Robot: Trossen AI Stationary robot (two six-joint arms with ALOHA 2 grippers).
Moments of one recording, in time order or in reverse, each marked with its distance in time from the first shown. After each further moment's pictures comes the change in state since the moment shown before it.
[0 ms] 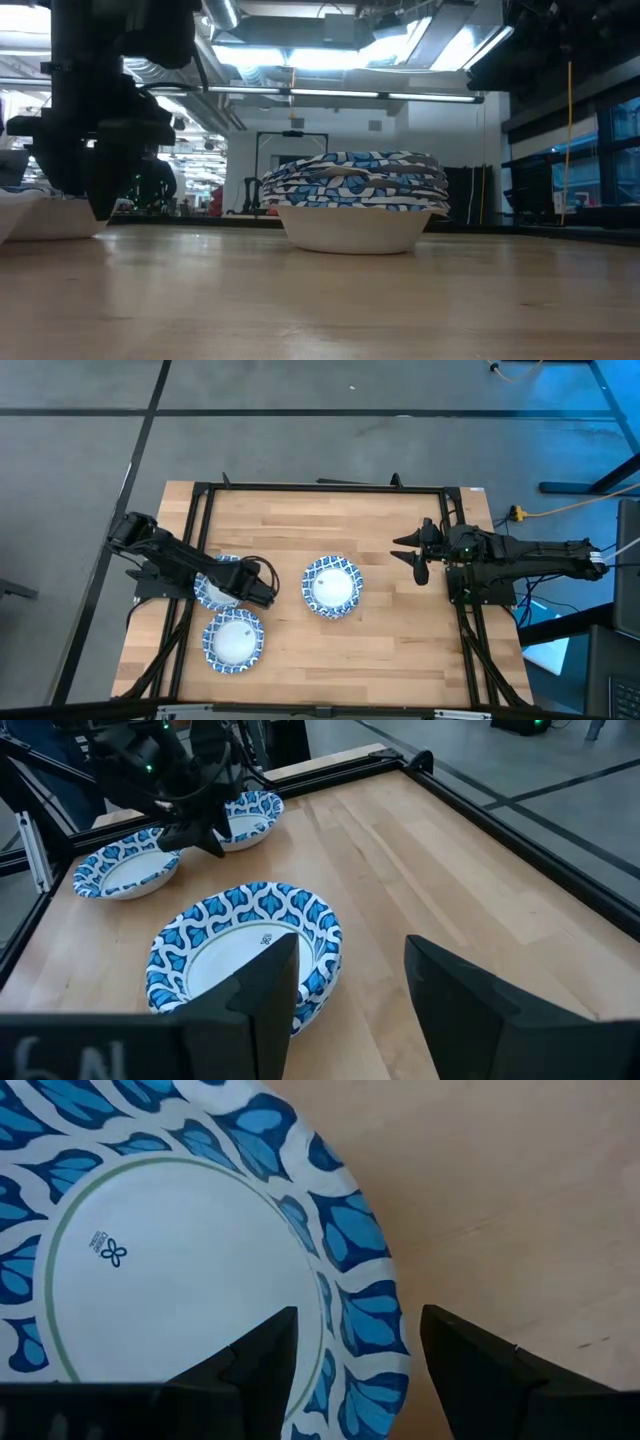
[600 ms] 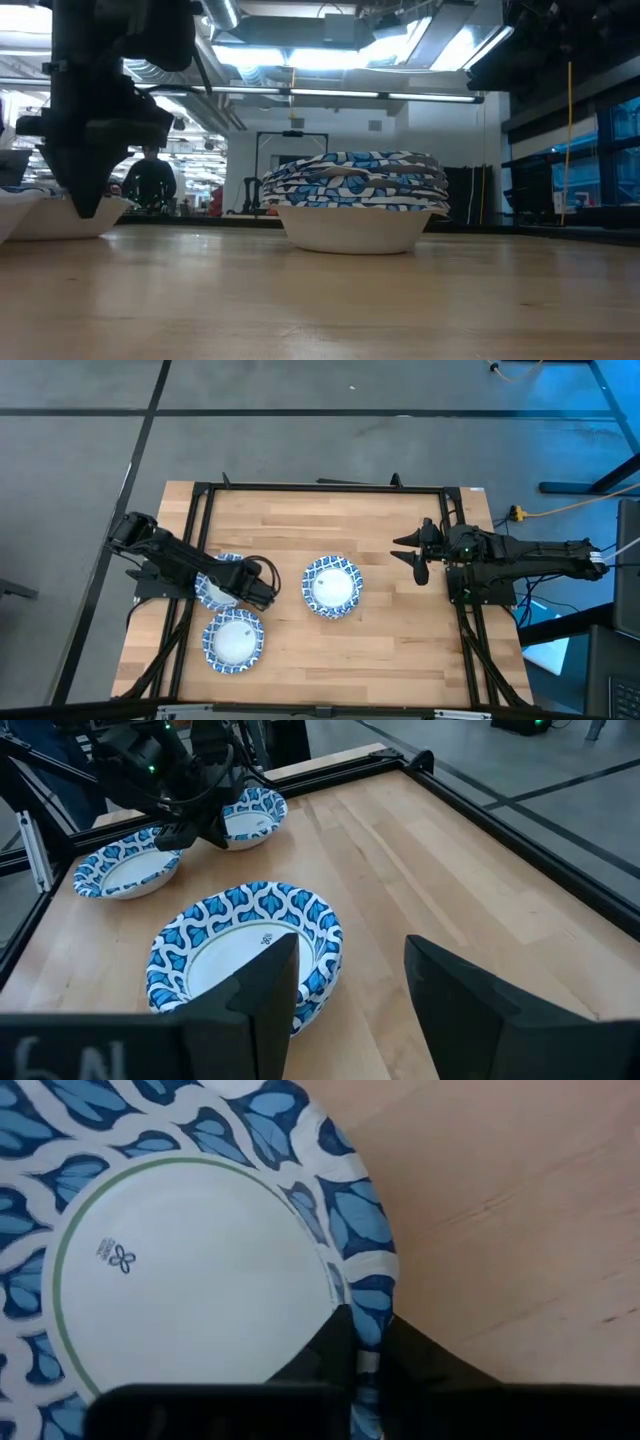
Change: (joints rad) left arm 0.007 0.003 0.000 -0.011 0.013 0.107; right arm 0.000 0.000 0.000 0.000 -0.001 0.000
